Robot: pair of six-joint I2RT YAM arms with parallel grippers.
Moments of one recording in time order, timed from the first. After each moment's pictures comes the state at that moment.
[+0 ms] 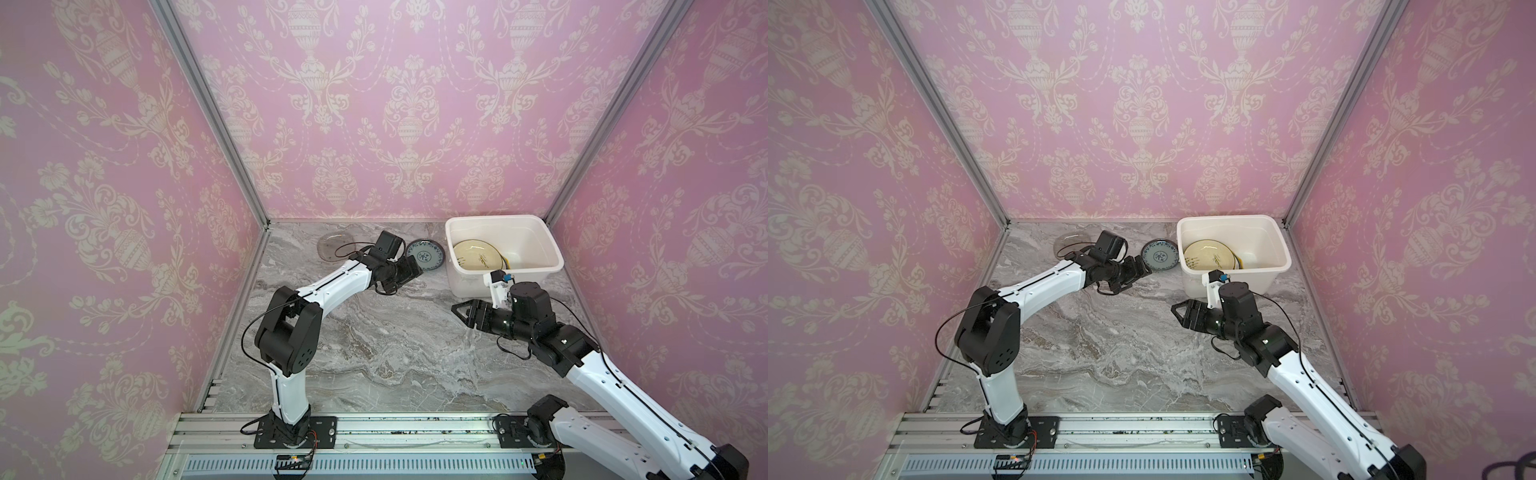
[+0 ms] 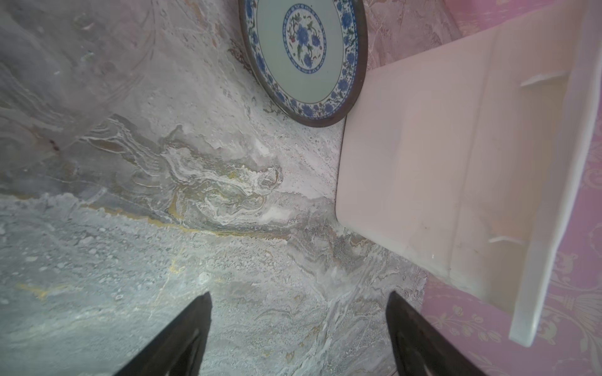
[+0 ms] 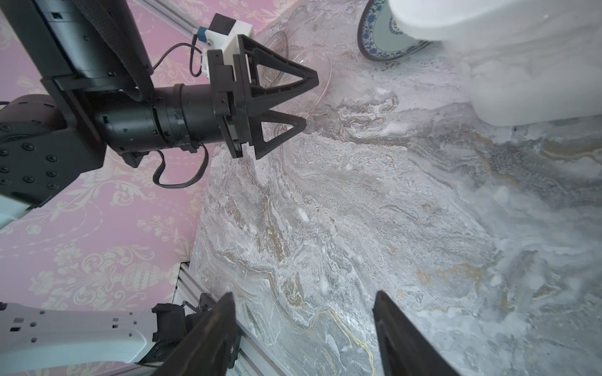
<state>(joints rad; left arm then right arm) -0.54 1.90 1.45 -0.43 0.30 -0.96 0.47 0.86 0.70 -0.42 -0.29 0.75</state>
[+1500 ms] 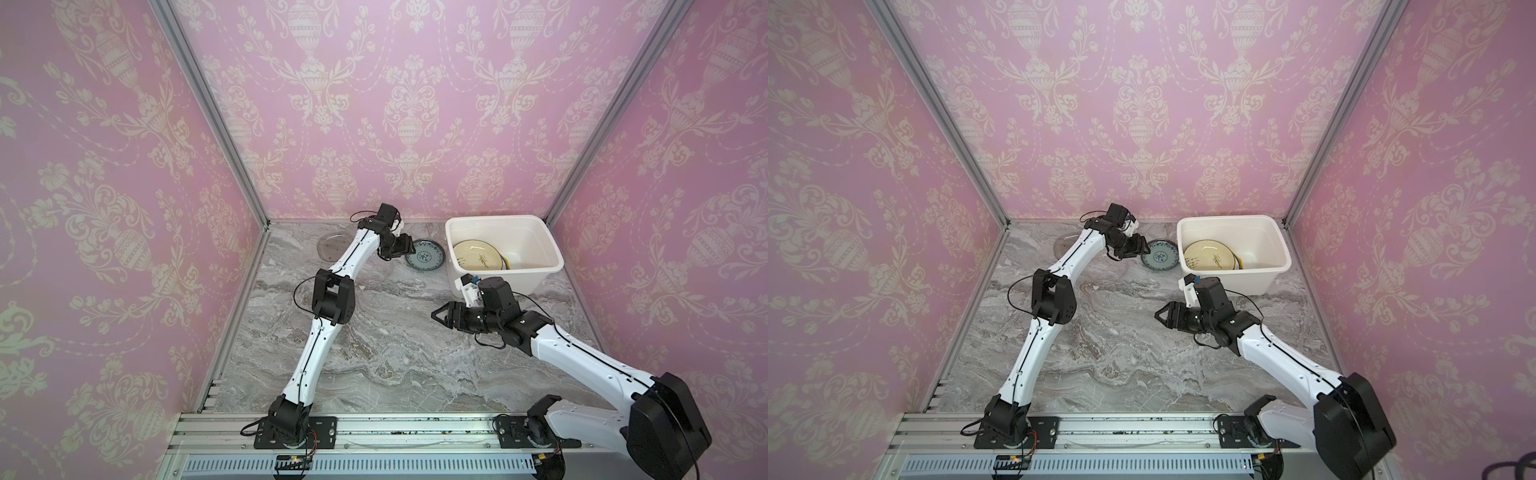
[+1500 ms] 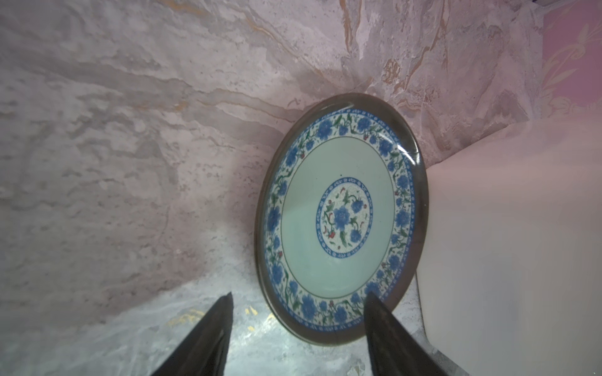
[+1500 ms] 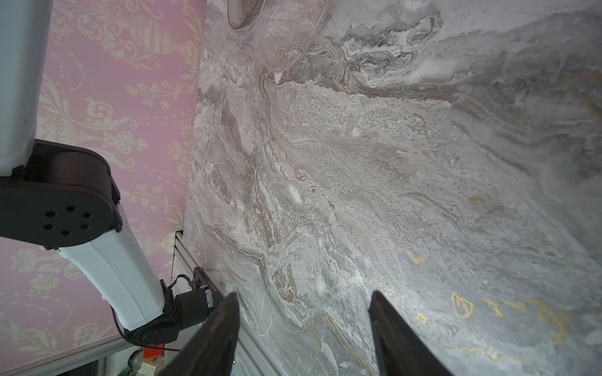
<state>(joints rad) -0.36 2.74 2.64 -0.95 0.43 -0.39 0.50 1.19 0.70 -0.22 -0.44 0.73</state>
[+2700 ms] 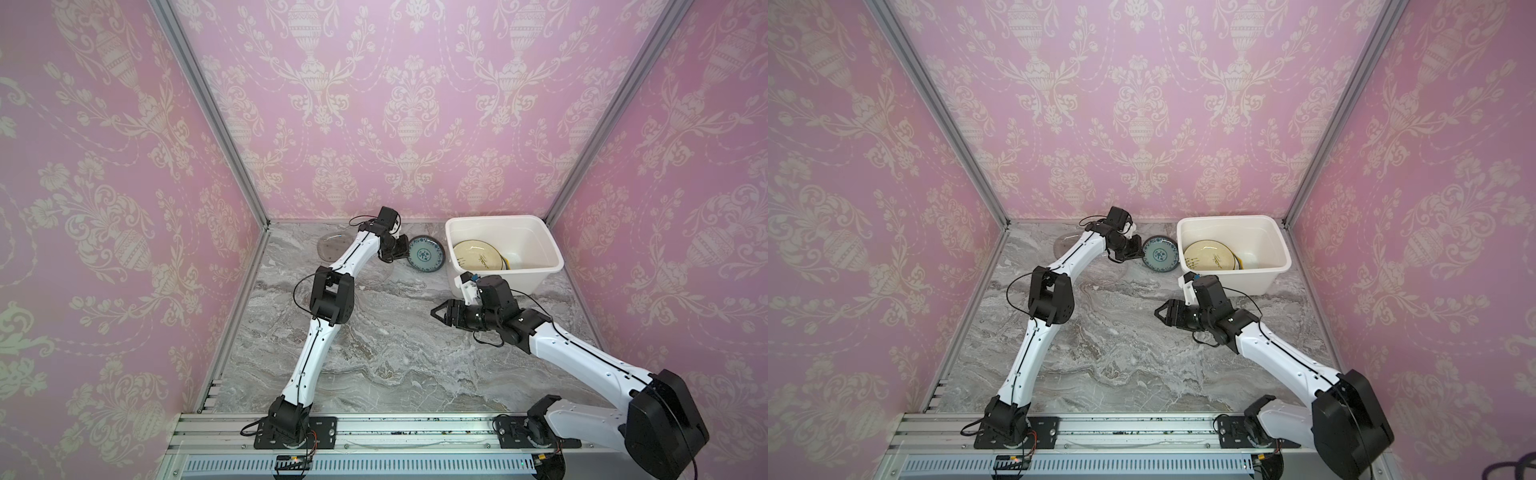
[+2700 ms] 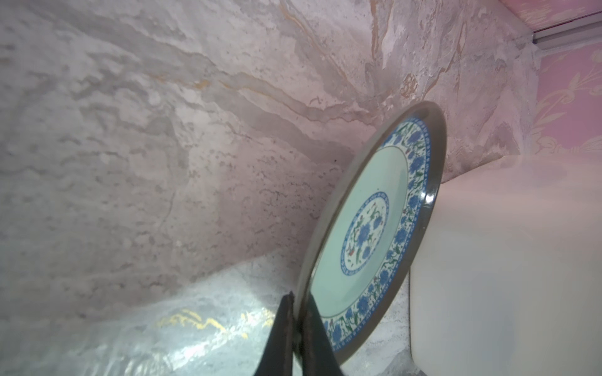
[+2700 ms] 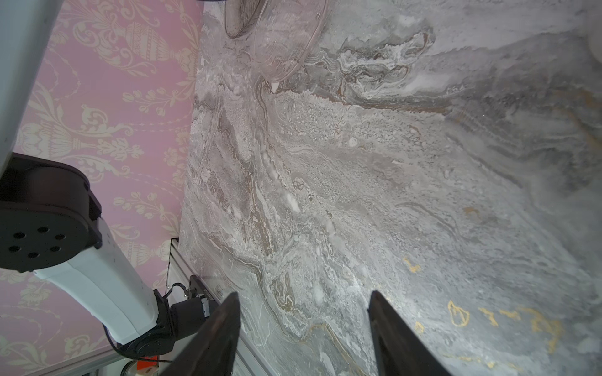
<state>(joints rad) -0.38 2.64 2.46 -0.84 0.40 -0.54 0.51 1.19 0.72 -0.22 -0.40 0.73</state>
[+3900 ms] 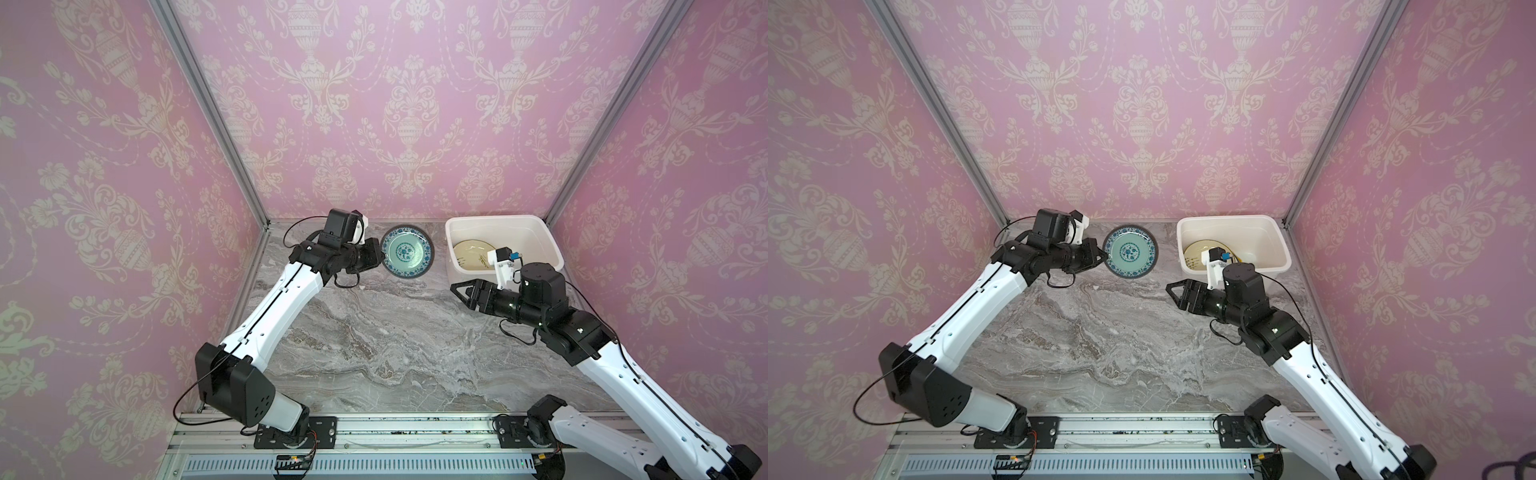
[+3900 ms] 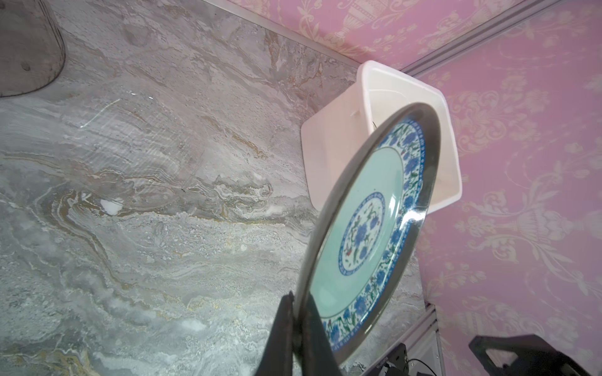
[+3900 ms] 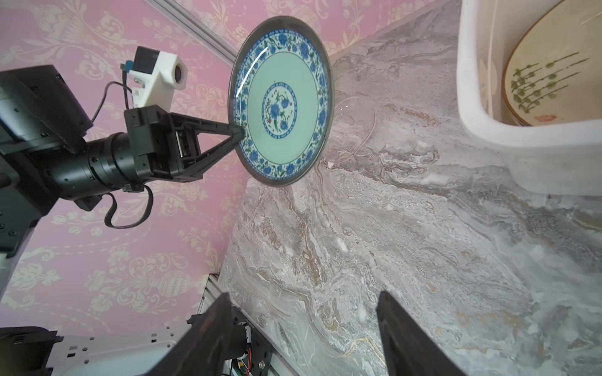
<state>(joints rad) -0.39 1.44 1.45 -0.72 0.36 -0.65 0.50 0.91 0.99 -0.51 -0.29 0.73</state>
